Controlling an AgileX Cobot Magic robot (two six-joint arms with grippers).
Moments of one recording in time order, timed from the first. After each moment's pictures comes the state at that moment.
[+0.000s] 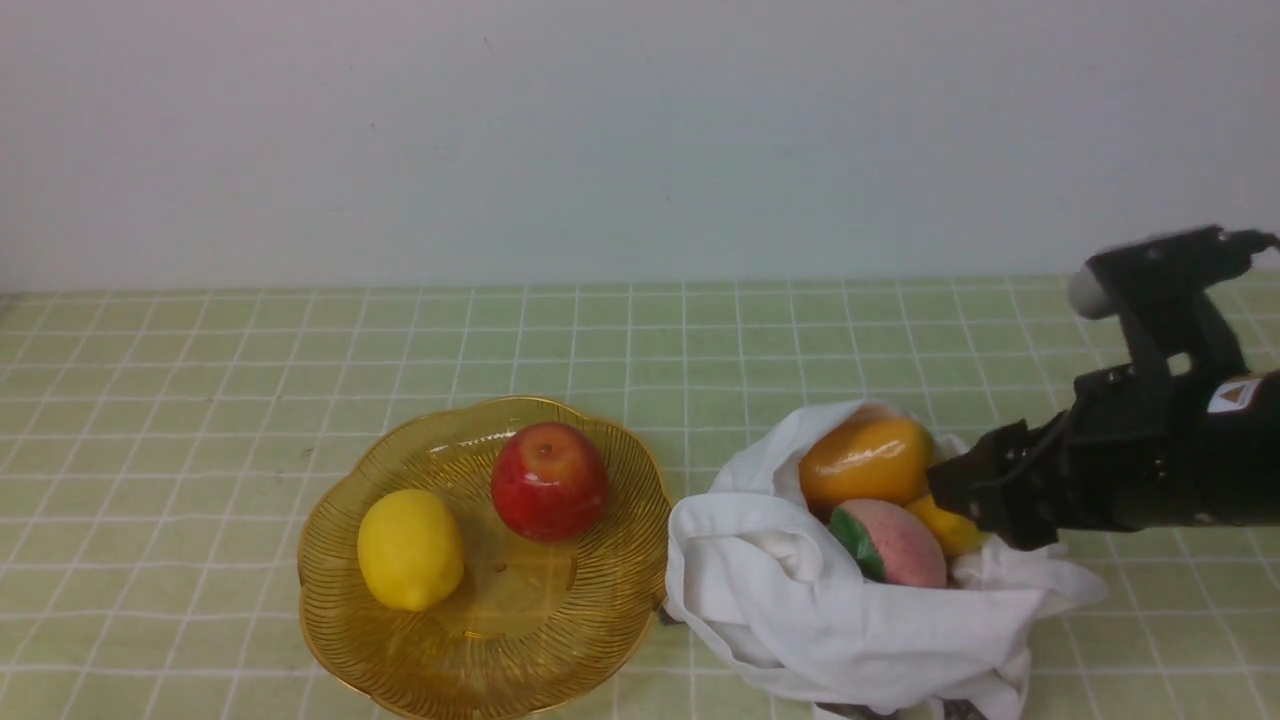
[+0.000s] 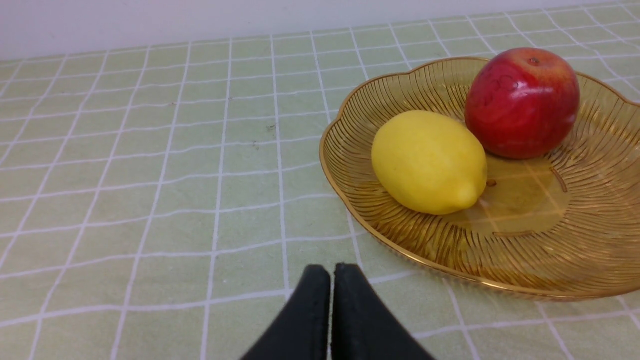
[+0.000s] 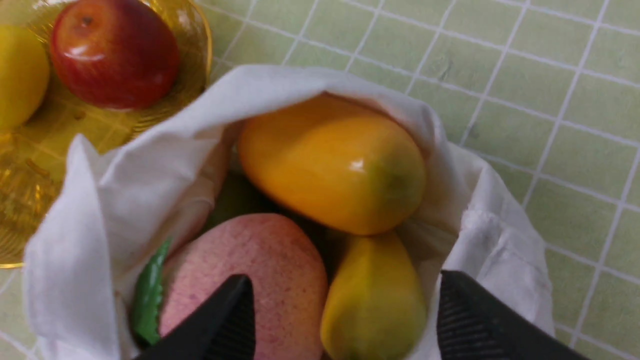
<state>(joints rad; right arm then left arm) 0.30 1.32 -0.78 0.53 0.53 -0.51 -0.10 -0.01 0.03 -0.05 0.38 0.08</state>
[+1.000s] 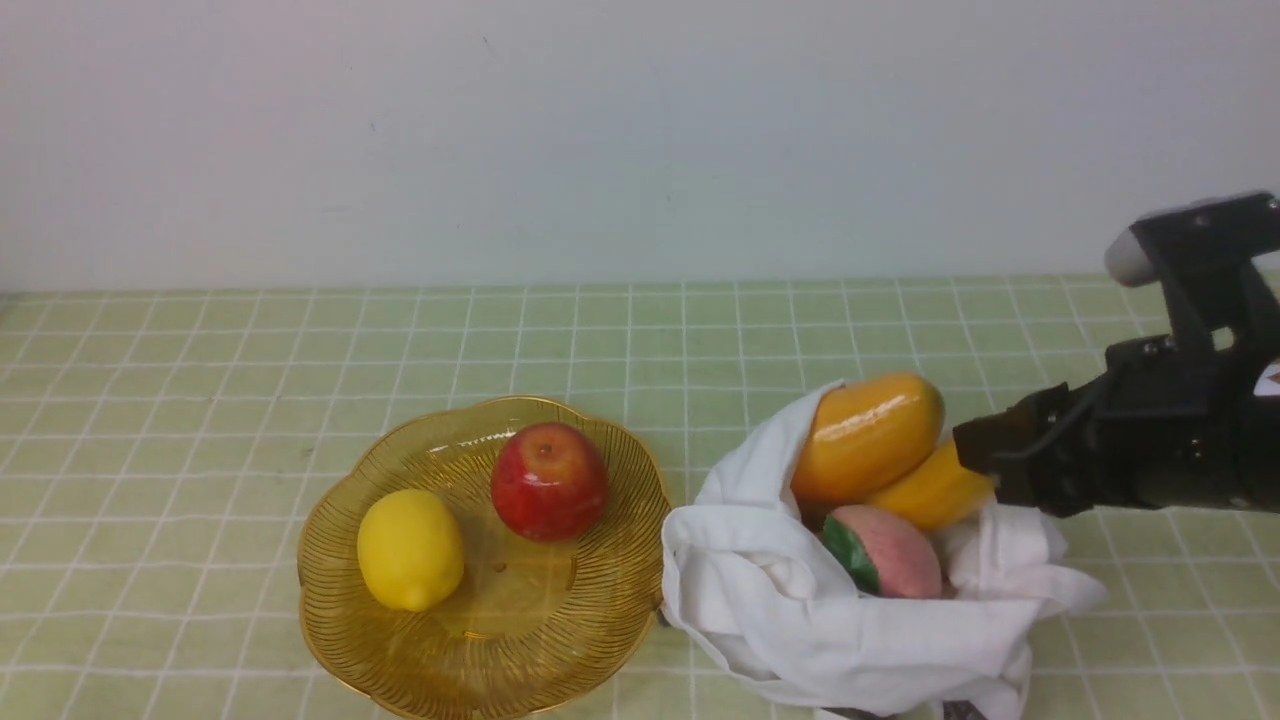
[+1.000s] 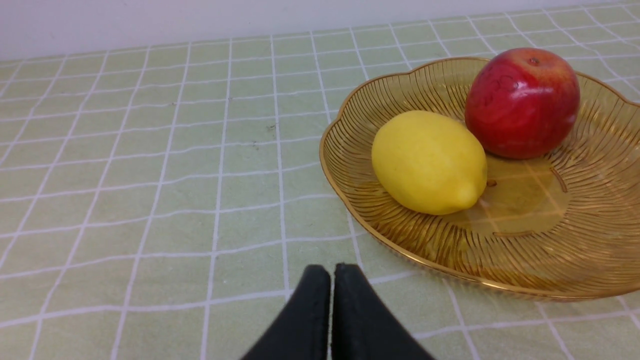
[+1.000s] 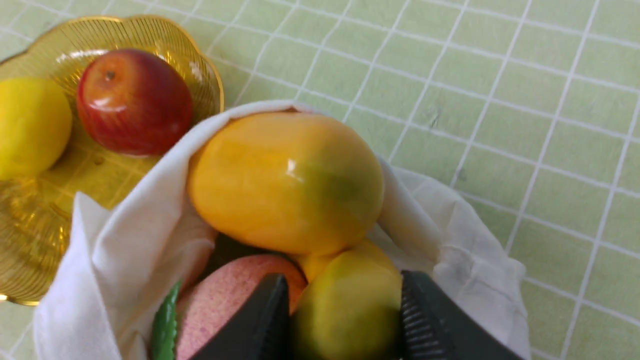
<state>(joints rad) 0.30 1.21 -0.78 0.54 0.52 -0.49 -0.10 -0.01 0.03 -0.05 0.38 0.08</state>
